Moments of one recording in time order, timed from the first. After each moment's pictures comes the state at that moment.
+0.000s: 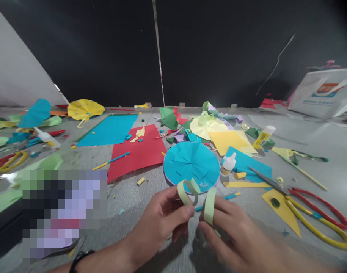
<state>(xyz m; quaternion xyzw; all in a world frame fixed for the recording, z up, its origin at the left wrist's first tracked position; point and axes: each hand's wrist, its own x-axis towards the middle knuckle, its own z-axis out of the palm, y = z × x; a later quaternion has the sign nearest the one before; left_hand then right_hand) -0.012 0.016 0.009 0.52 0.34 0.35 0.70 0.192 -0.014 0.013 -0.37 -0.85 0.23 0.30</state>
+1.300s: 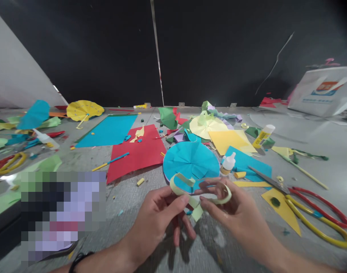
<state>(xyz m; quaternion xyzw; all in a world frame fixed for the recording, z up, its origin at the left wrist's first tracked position) -0.010 0.017 0.008 0.49 0.35 0.38 0.70 0.185 -0.003 -0.005 -0.46 -0.58 0.45 0.49</state>
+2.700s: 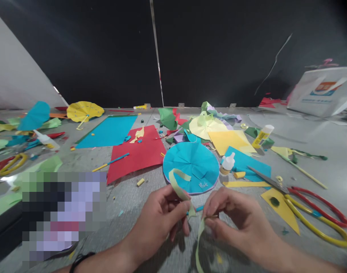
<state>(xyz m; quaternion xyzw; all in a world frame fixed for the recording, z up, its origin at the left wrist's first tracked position) -0.011 0.018 0.006 0.54 0.41 0.34 0.65 0.193 -0.011 0.008 -0.38 -0.66 0.46 0.46</state>
